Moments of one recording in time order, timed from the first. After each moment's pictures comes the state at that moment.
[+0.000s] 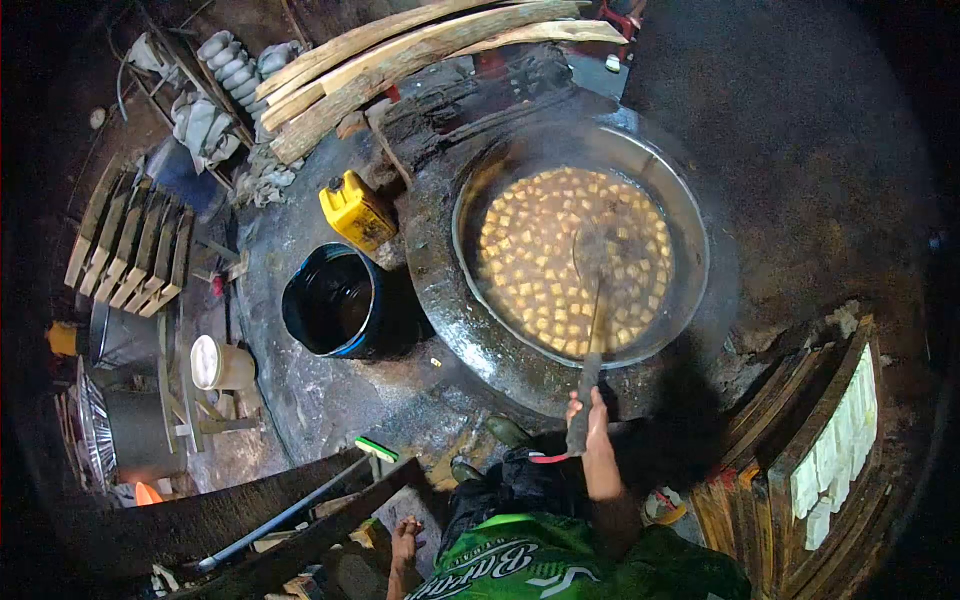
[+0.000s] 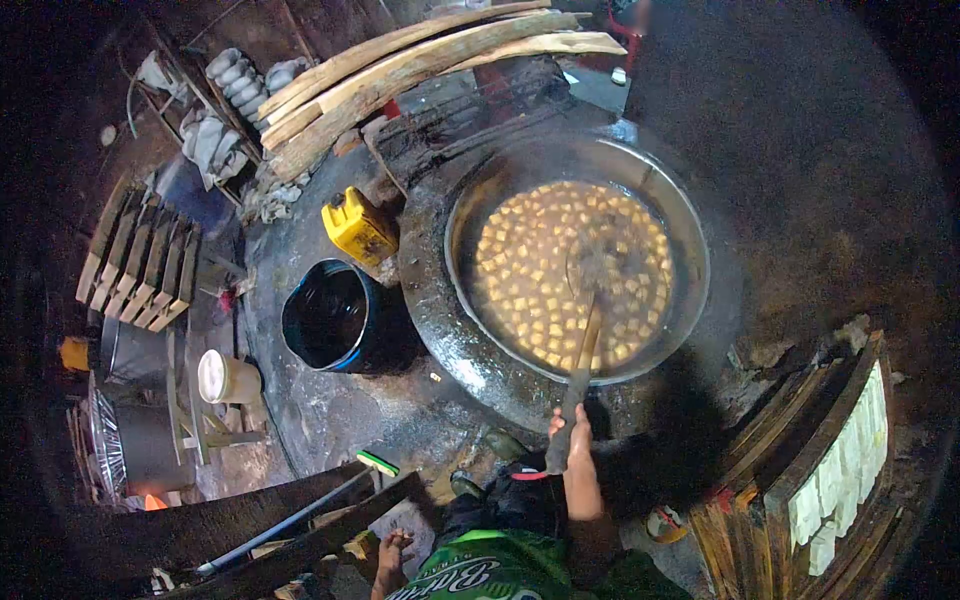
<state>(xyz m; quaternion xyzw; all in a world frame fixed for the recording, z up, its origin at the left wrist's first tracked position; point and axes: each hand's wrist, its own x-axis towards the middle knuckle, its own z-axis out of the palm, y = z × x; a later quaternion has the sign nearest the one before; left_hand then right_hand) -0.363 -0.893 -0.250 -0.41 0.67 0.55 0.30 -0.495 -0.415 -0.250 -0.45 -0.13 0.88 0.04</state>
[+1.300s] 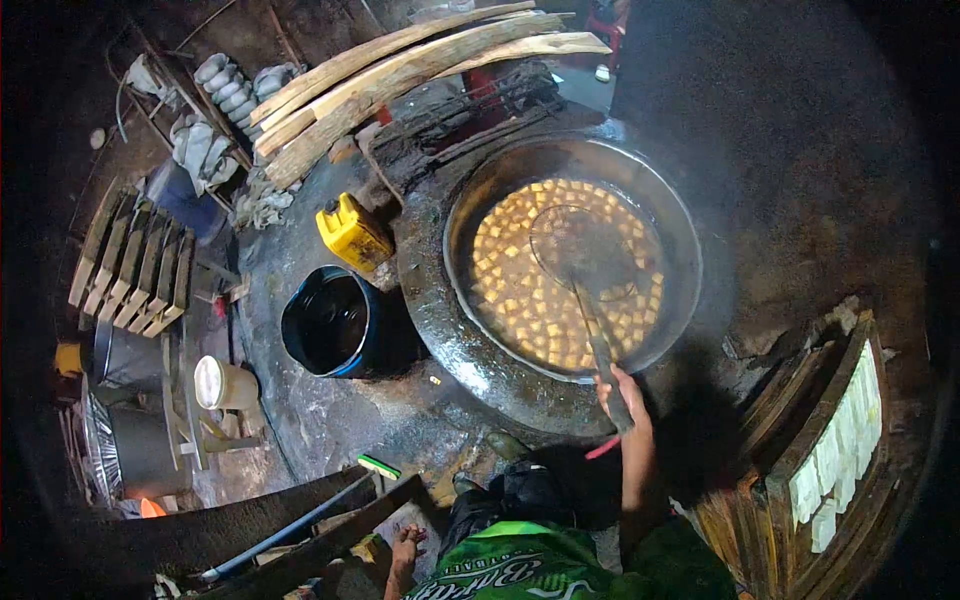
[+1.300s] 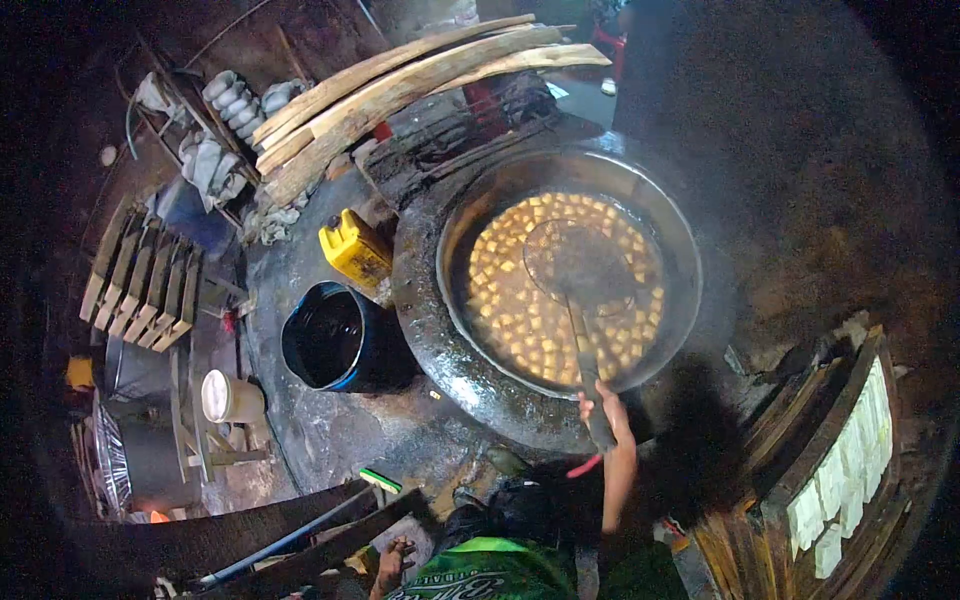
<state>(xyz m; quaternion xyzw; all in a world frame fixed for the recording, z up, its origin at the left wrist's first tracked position) -0.387 -0.874 -0.250 -0.41 0.67 0.52 0.34 -0.526 -0.305 -0.222 -0.42 -0.15 0.89 -0.06</state>
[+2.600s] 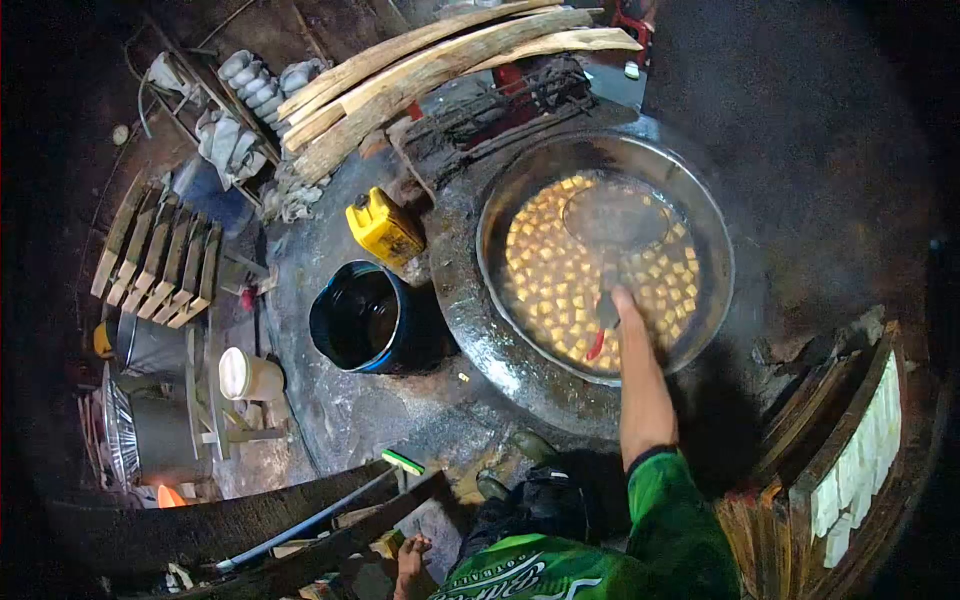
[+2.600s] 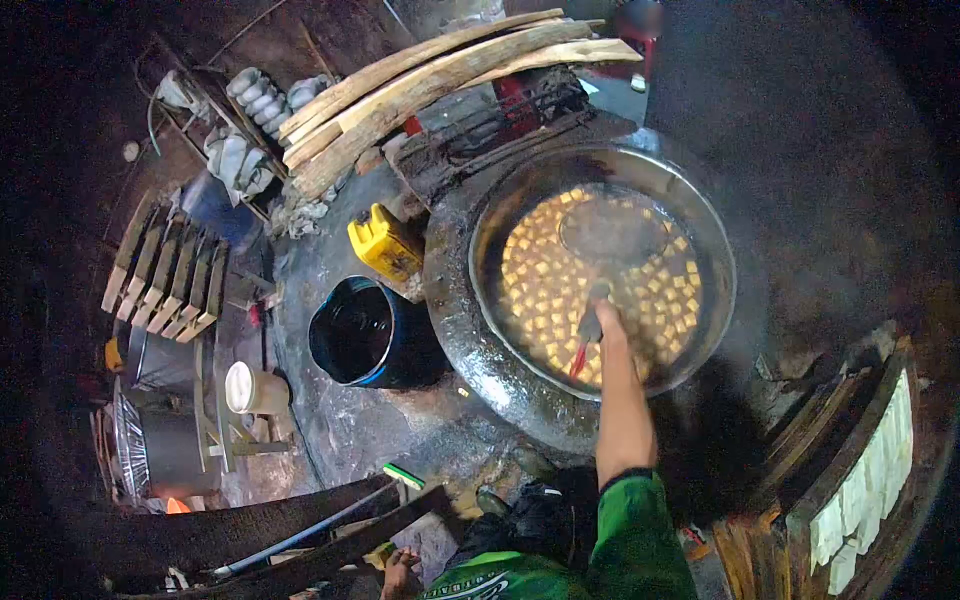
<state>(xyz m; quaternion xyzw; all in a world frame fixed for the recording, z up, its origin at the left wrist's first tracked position) -0.366 -0.918 -0.246 -0.37 0.69 0.58 0.23 -0.722 -0.283 -0.265 -0.43 -0.40 0.81 -0.02</state>
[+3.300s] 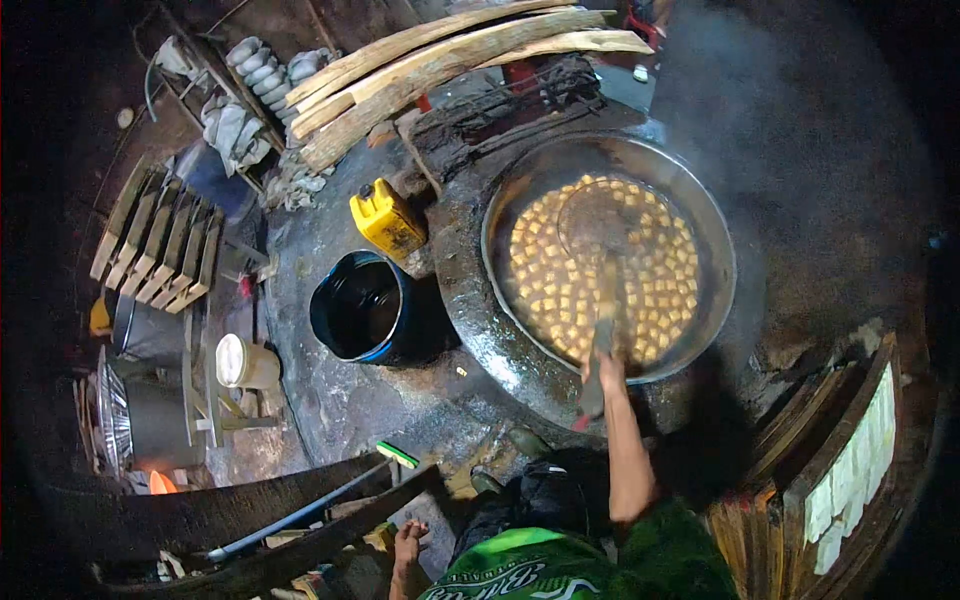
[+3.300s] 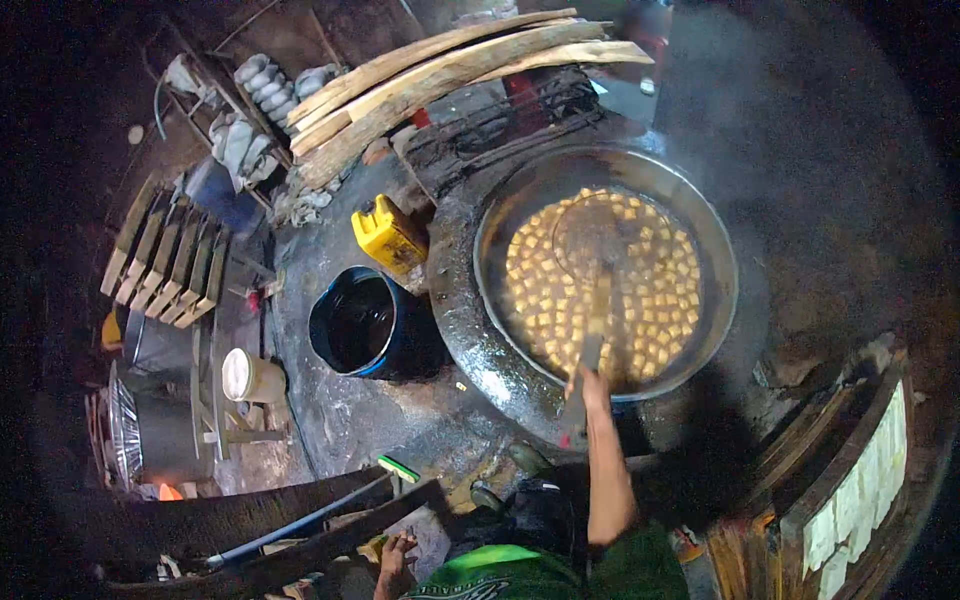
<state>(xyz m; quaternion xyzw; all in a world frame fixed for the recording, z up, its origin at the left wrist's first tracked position) -0.384 -0.898 -0.236 -0.44 0.68 0.54 0.24 -0.605 -0.374 -0.269 -0.39 -0.45 0.80 0.02</state>
